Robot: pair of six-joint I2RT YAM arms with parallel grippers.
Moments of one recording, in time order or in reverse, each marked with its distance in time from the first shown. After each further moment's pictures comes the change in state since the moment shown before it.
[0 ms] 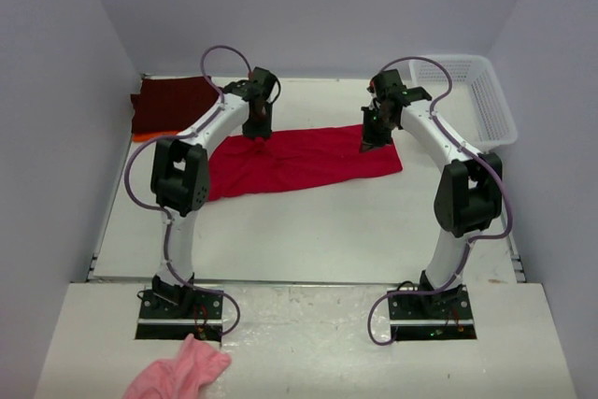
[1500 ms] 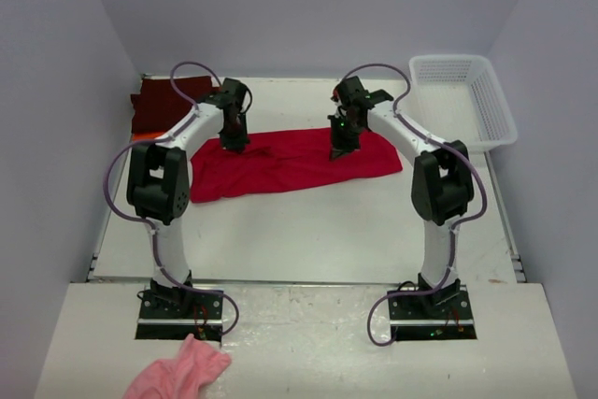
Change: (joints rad) left arm 0.128 -0.145 -0.285 0.082 0.074 -0.032; right arm 0.140 0.136 0.087 0.013 -0.061 0.034
